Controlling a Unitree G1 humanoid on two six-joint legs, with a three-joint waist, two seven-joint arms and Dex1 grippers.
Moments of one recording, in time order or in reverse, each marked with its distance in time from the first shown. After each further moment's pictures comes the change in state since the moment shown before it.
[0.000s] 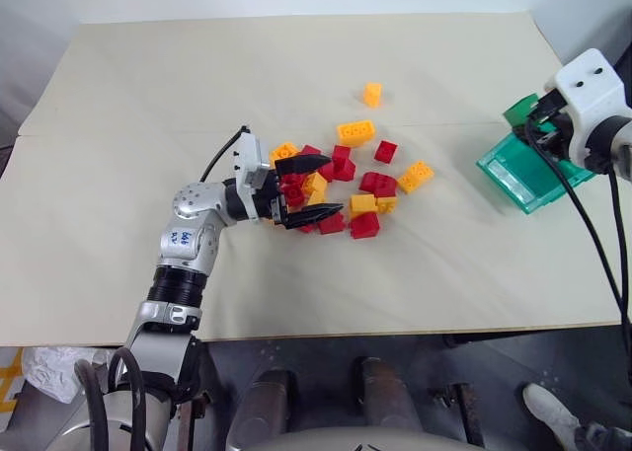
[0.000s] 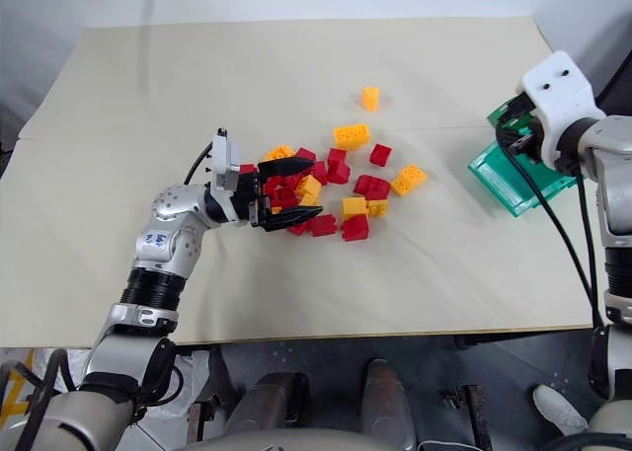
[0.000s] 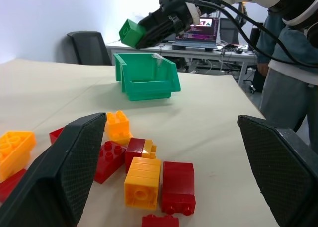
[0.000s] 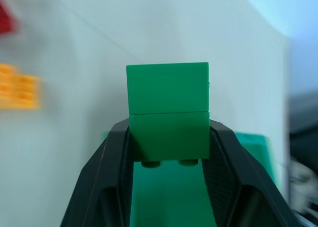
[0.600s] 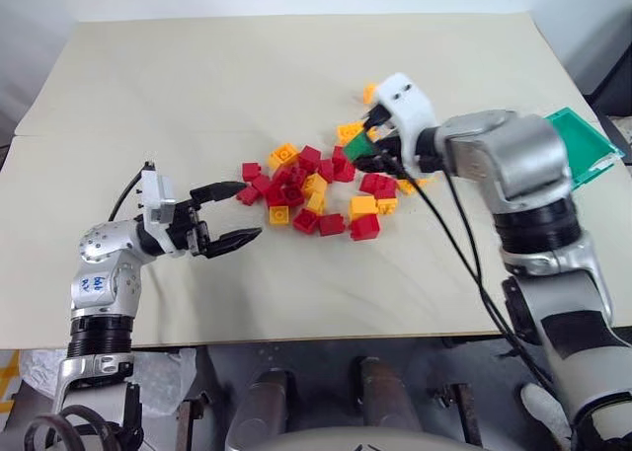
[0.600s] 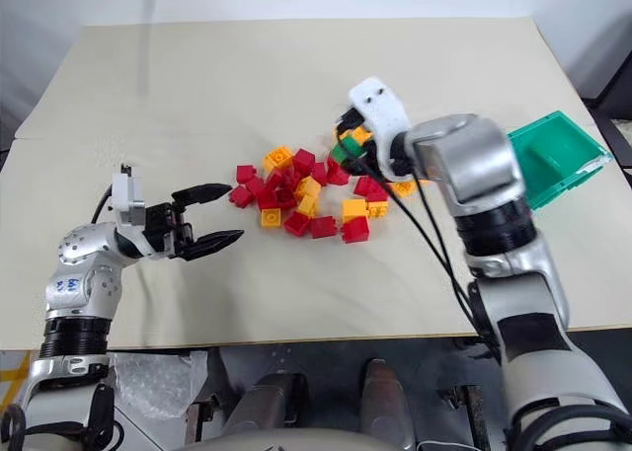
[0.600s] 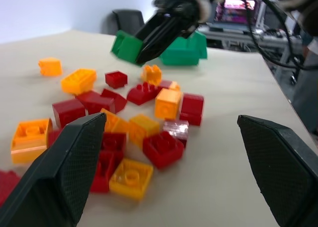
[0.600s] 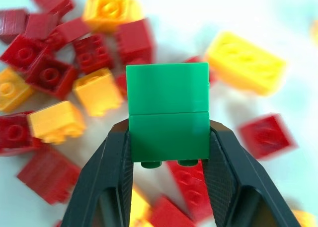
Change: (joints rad) left arm 0.319 0.221 0.175 -0.265 -0.122 0.061 -0.029; right arm -0.179 0.429 0.140 -0.175 0.179 0.434 0.000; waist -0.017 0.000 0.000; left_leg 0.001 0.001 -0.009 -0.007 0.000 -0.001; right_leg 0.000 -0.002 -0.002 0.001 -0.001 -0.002
